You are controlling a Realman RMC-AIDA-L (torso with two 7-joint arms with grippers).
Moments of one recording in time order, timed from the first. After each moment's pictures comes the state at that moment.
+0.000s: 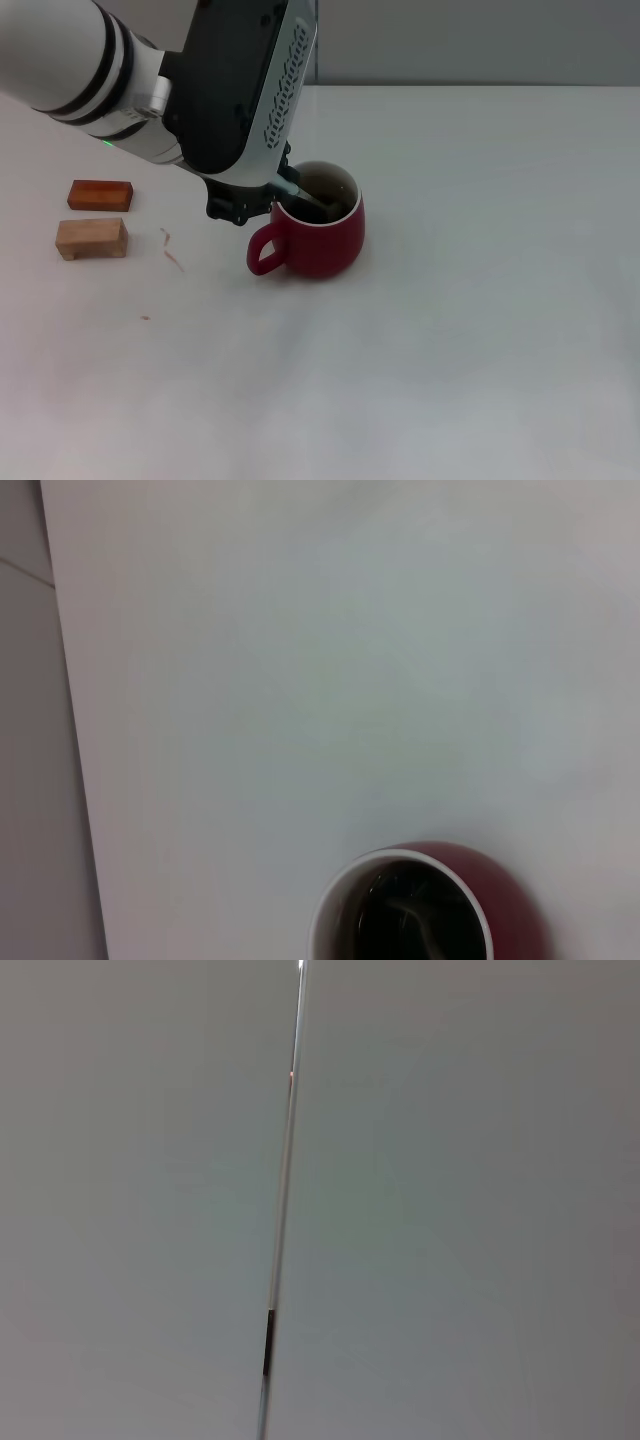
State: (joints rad) left arm -0.61 -2.08 1.52 1.61 2.55 1.54 -1.62; right arm 0.33 2.08 0.54 0.07 -1.67 -1.43 0.00
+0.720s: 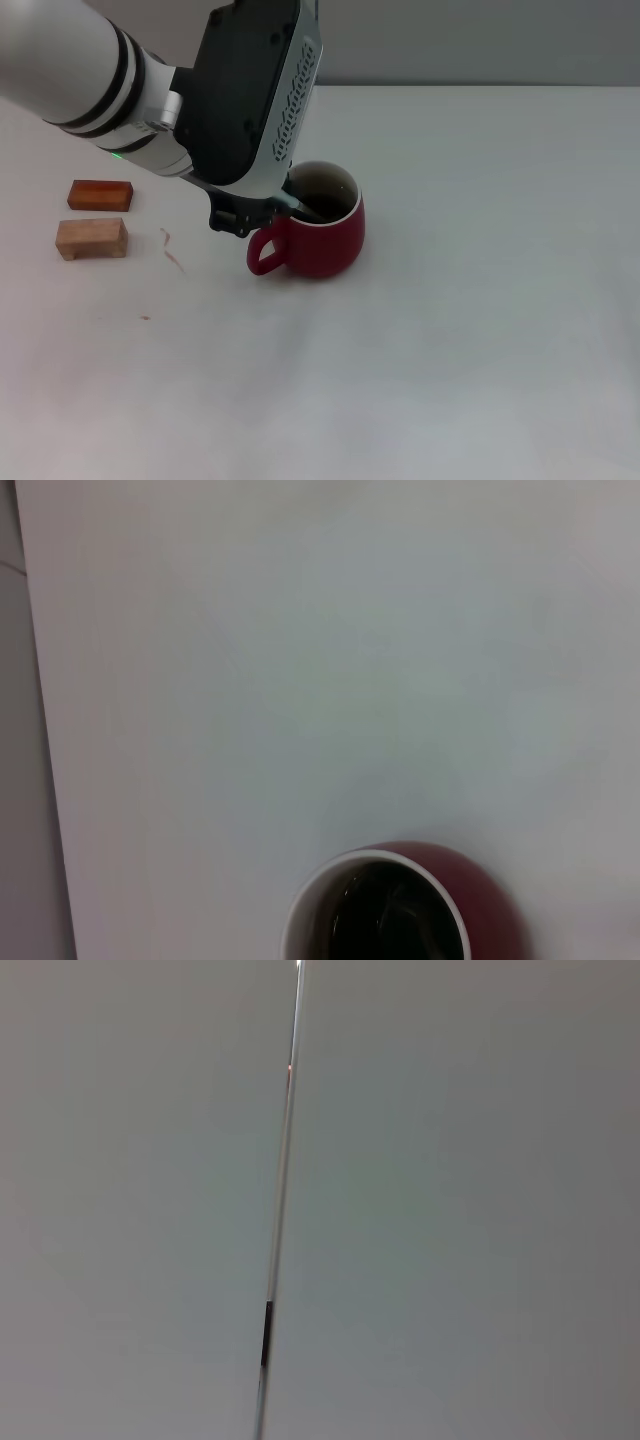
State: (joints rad) left arm -0.62 -2.08 1.55 1.57 2.55 1.52 -1.64; right arm 0.33 2.08 0.54 0.07 -1.67 -1.42 0.00
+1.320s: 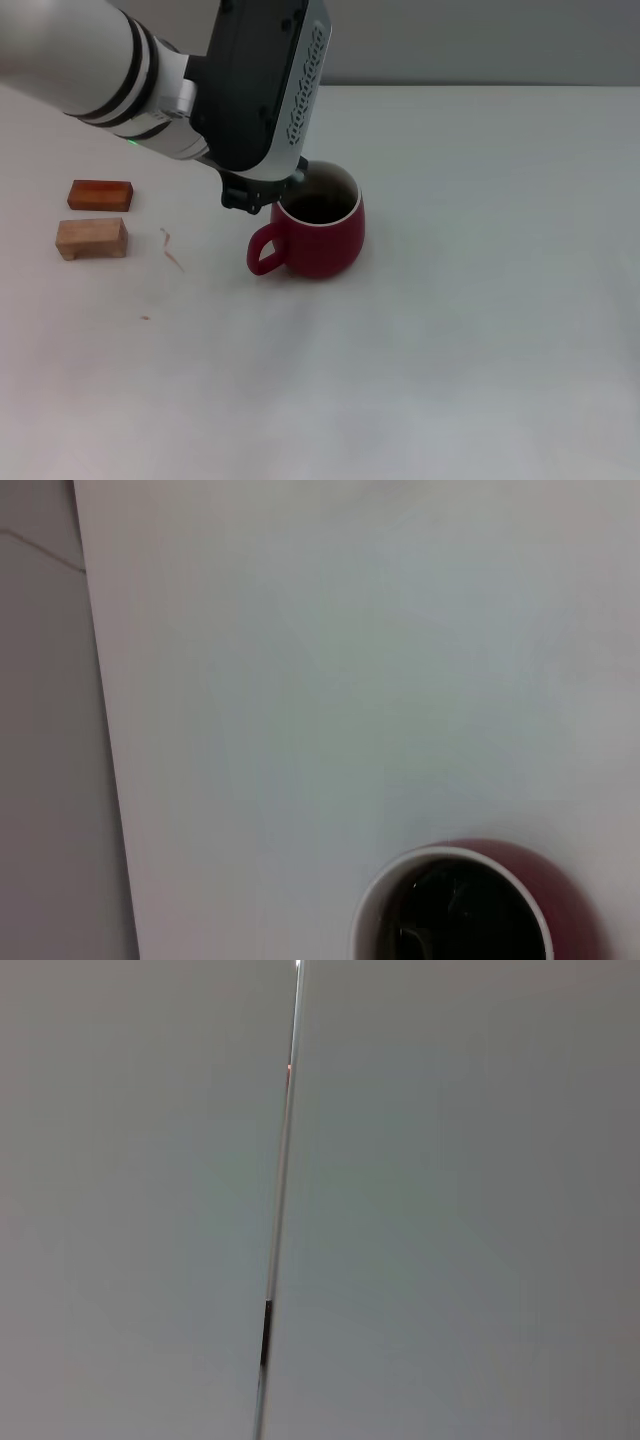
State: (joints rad) left arm -0.62 -2.08 1.56 1.54 2.57 1.42 -1.65; right arm 0.33 2.08 0.54 0.07 -1.67 -1.42 0.00
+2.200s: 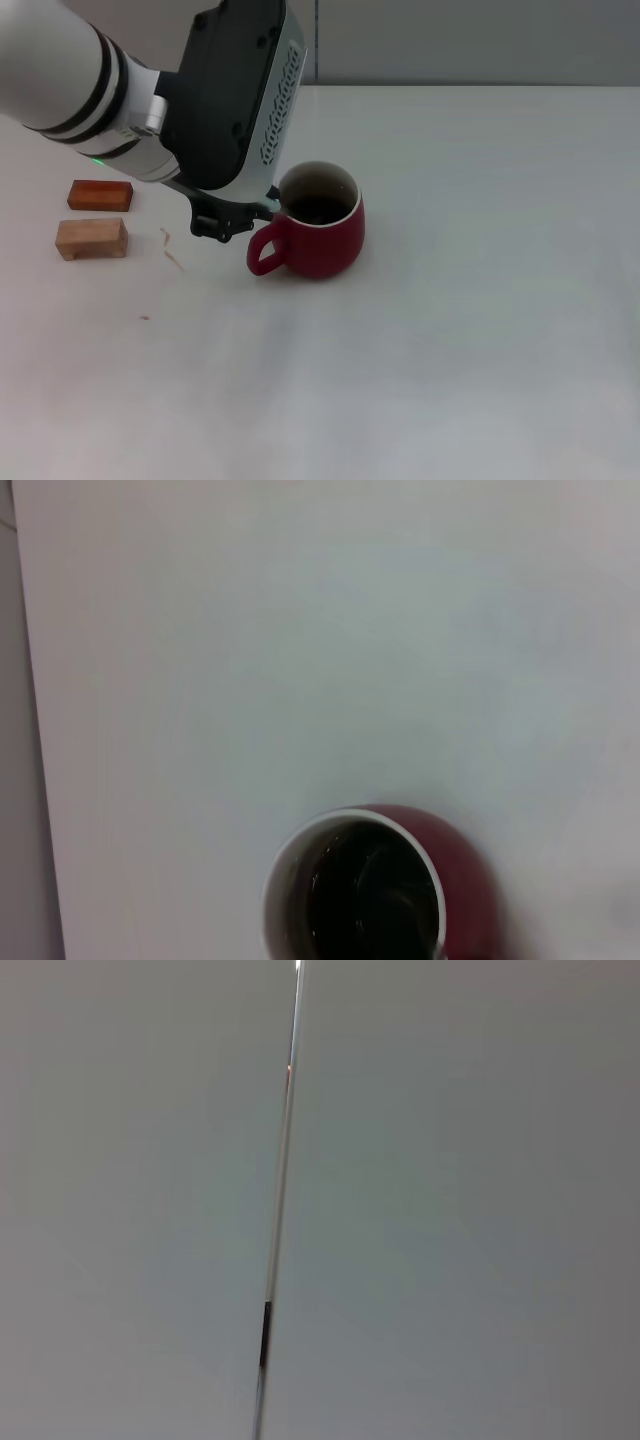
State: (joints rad) left arm -0.59 -2.07 1.55 1.62 2.59 1.56 -1.68; right arm 0.33 2.08 0.54 0.07 -1.67 -1.42 0.00
